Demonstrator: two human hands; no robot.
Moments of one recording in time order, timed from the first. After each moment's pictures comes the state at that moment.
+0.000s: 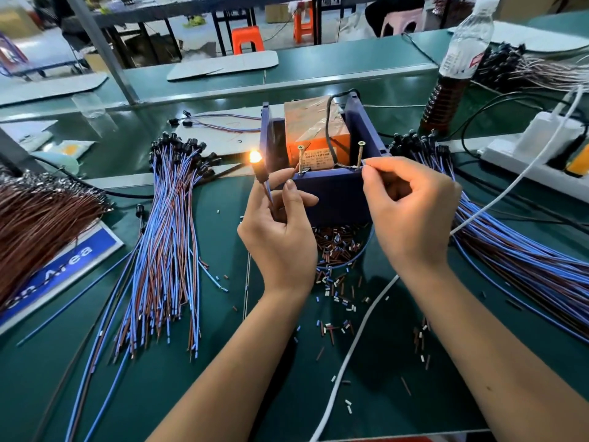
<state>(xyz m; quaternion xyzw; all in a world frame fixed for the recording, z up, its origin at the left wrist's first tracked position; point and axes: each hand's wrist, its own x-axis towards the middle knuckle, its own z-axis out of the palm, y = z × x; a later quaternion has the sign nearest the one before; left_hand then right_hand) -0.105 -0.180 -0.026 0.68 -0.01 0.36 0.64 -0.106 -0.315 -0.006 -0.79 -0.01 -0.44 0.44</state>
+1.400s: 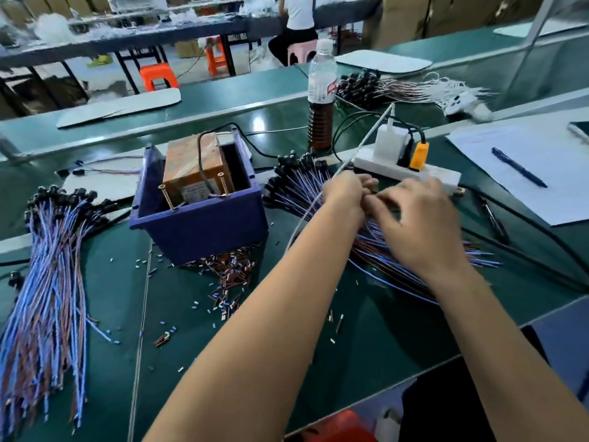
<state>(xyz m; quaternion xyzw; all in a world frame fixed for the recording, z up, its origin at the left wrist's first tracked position) -0.051 -0.424 0.003 0.57 0.12 -0.30 0.75 -0.172 -0.485 -0.014 -0.93 0.12 -0.30 0.17</state>
